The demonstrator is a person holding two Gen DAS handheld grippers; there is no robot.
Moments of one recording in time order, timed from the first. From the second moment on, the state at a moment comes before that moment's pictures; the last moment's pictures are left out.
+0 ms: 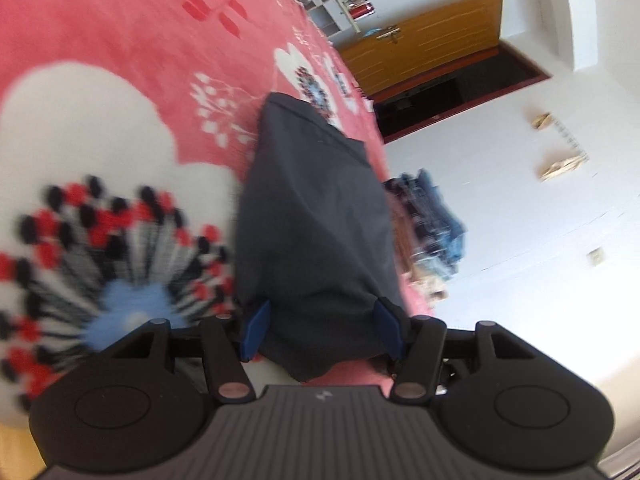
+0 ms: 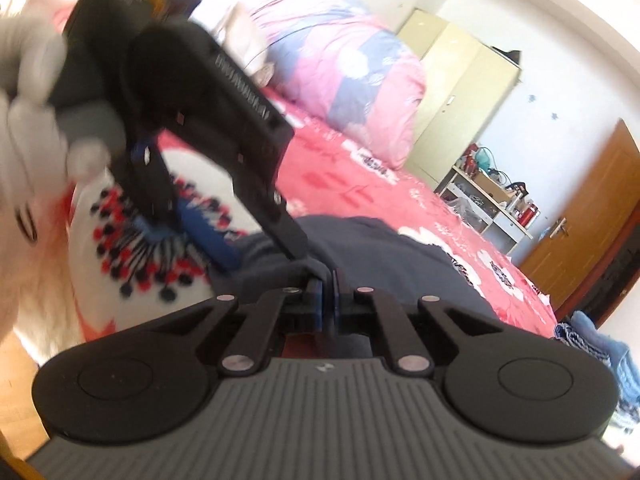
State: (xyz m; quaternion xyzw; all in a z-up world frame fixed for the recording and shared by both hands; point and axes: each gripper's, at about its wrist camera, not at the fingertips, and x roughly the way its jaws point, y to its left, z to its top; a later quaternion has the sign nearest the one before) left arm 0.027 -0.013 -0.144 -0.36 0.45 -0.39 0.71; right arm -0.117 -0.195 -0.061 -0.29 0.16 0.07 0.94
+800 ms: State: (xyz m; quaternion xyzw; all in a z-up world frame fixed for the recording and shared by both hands) left arm 0.049 -0.041 -0.184 -0.48 0.46 -0.43 0.61; right arm -0.153 -0.261 -0.053 -0.09 0.15 0.16 0.97
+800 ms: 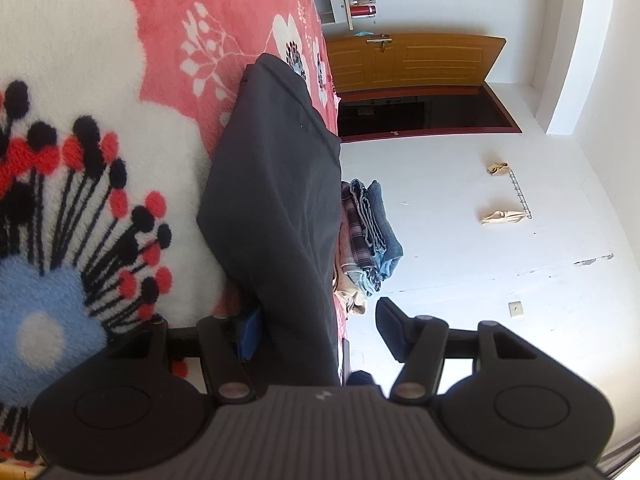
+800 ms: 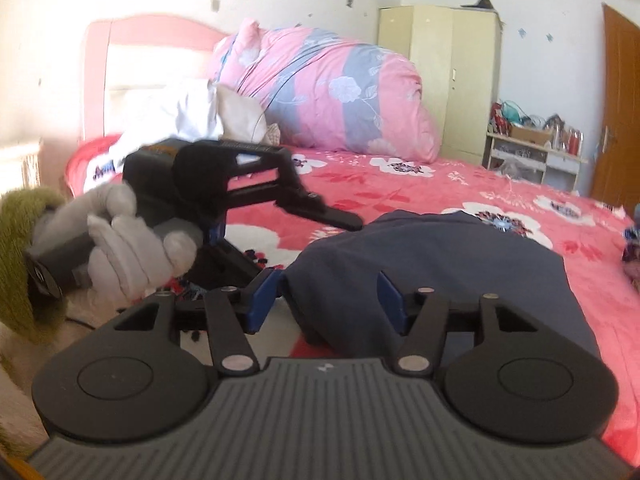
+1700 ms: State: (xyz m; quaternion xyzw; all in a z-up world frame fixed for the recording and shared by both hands) left arm 0.103 -0.054 -0.169 -0.47 0.43 -0.47 0.61; right arm -0.126 -0.212 -0.079 -0.35 0.09 0.04 0.93
